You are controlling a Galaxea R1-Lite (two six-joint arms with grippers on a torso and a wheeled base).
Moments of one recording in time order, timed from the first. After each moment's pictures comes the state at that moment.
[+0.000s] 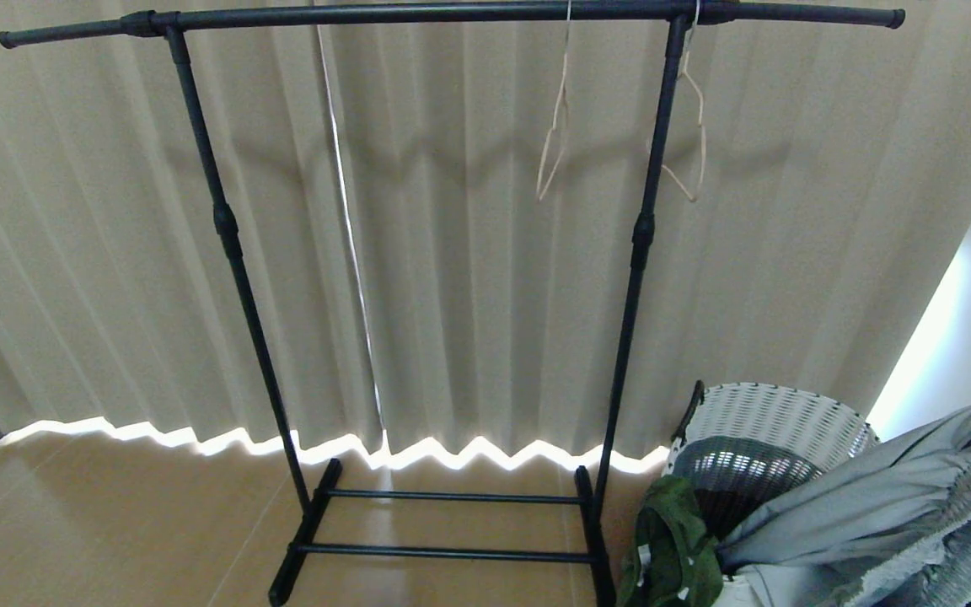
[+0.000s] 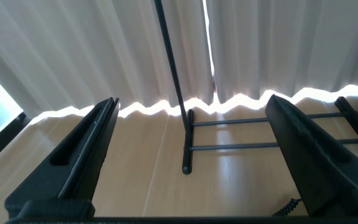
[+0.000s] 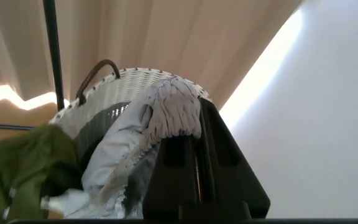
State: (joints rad) left arm 0.00 0.00 -0.02 0.11 0.09 0.23; right arm -0.15 1.02 -0.23 -0.60 -0.11 -0.28
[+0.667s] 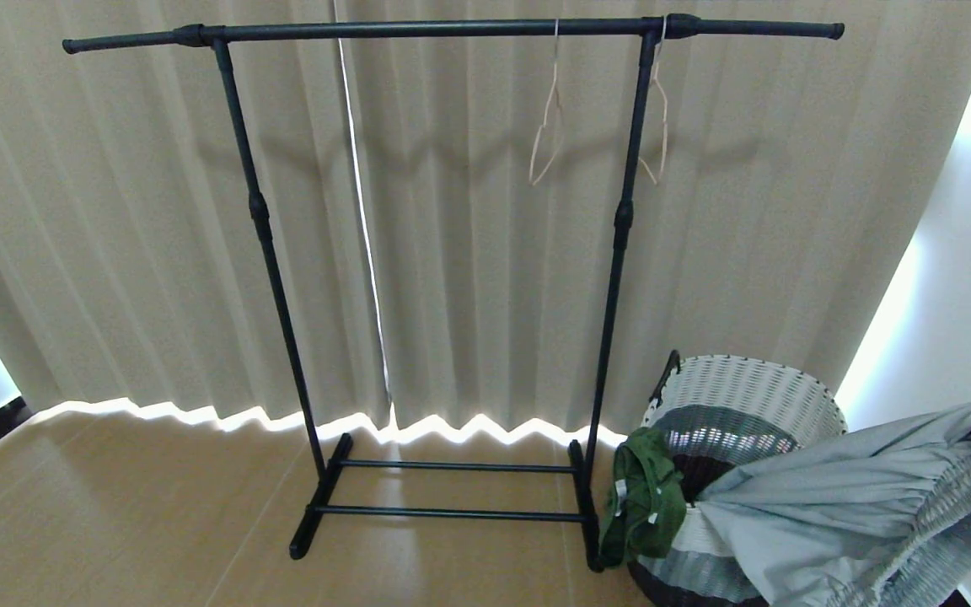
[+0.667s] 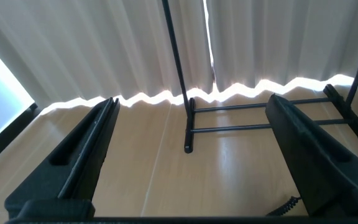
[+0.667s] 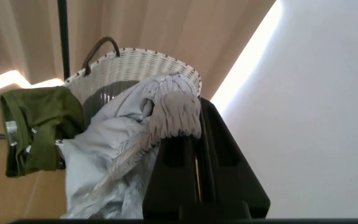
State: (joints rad) left arm 0.00 0.00 -0.02 0.11 0.09 0.23; right arm -0.15 1.01 -0.22 -0.59 -0.11 -0.28
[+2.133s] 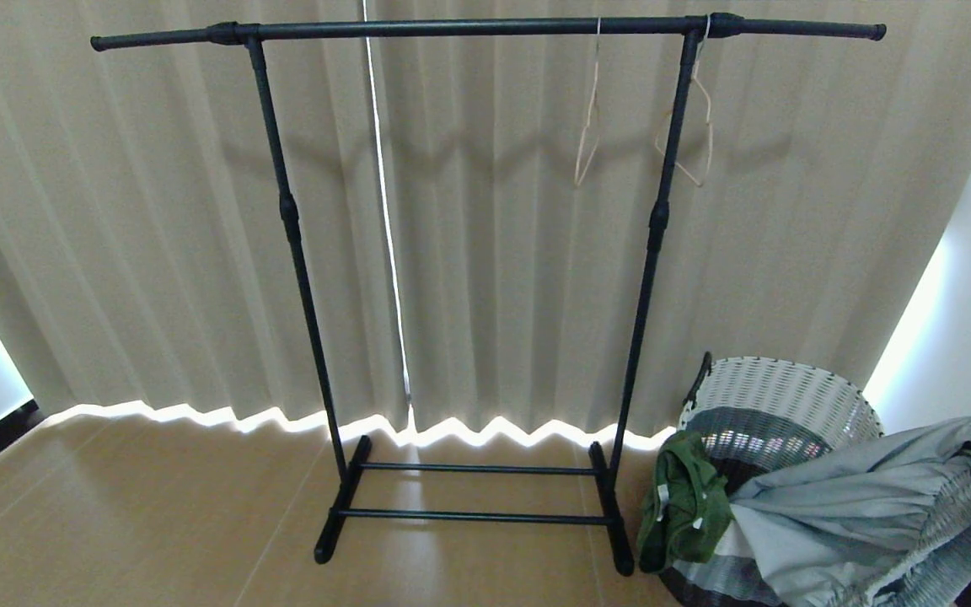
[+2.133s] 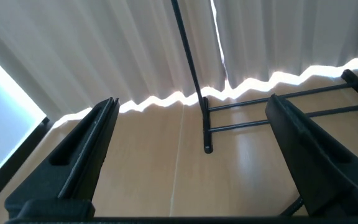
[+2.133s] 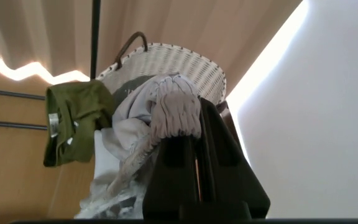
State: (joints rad) left arm -0.01 0.00 -0.02 0.11 0.06 0.32; right arm -0.12 1.01 -0.19 -0.59 -0.11 -0.28
